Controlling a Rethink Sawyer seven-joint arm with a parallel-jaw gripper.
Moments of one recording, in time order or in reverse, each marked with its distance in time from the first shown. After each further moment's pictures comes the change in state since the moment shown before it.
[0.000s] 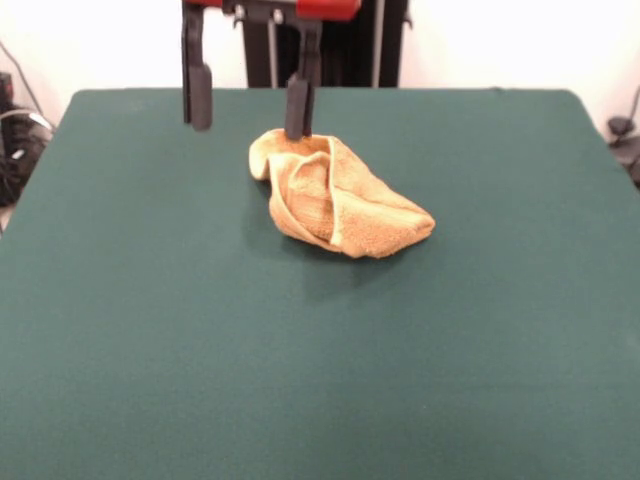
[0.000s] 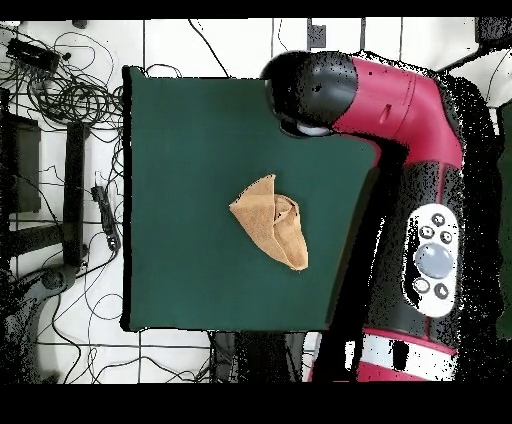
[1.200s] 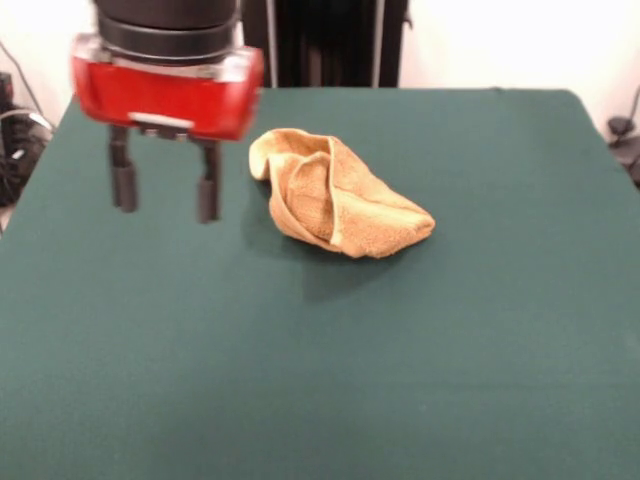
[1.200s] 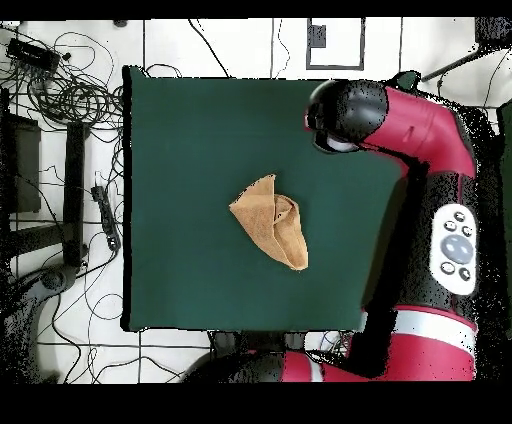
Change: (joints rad) arm -0.093 0.092 0.002 0.031 -0.006 -0.054 0.000
